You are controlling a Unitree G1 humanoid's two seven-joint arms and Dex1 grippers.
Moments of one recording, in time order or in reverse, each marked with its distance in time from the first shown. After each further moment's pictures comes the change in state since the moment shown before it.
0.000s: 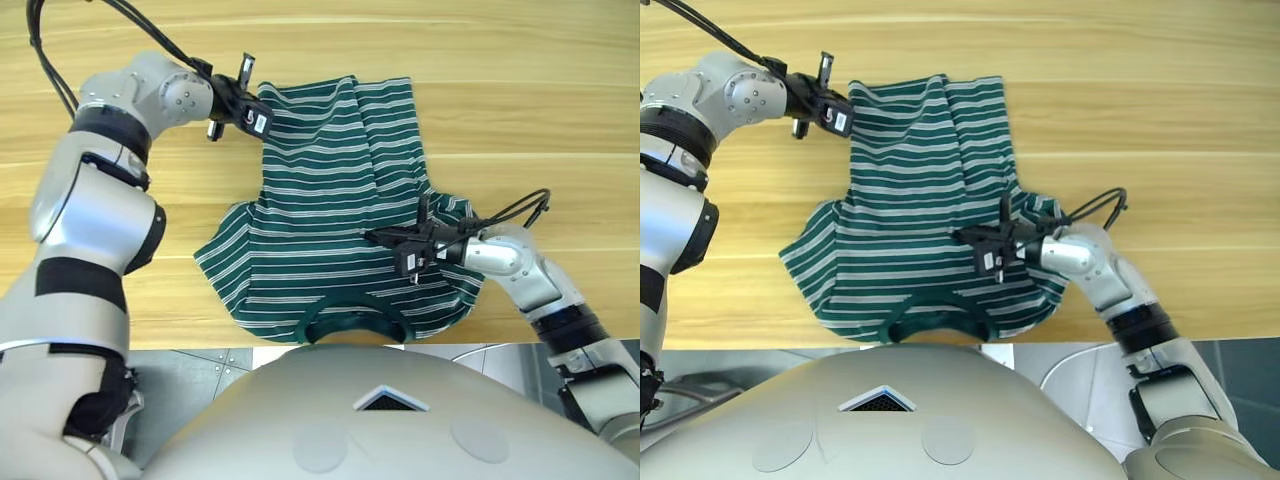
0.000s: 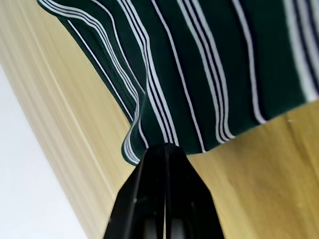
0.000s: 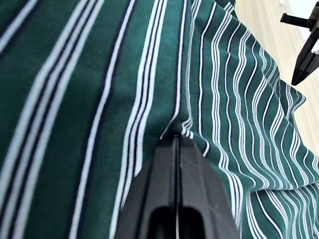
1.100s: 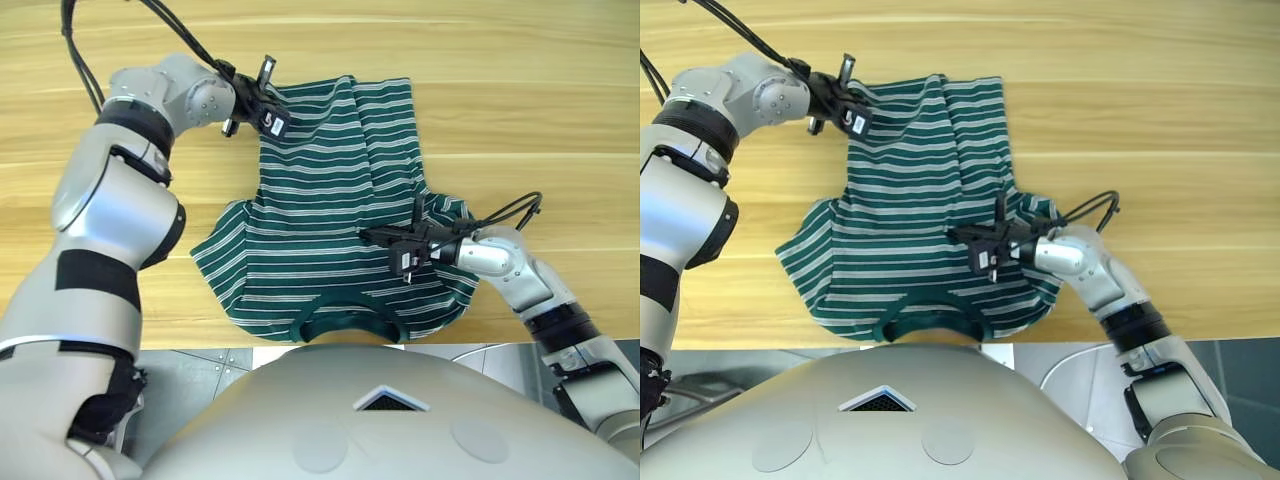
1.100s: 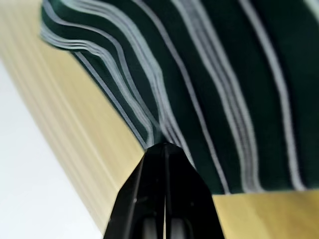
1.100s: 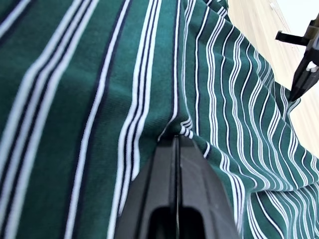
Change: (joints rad) left arm -0.024 -0.071 -0.075 0.036 0.064 0.050 0.093; right arm -0.006 0.015 0.024 0.021 0.000 0.001 -0.041
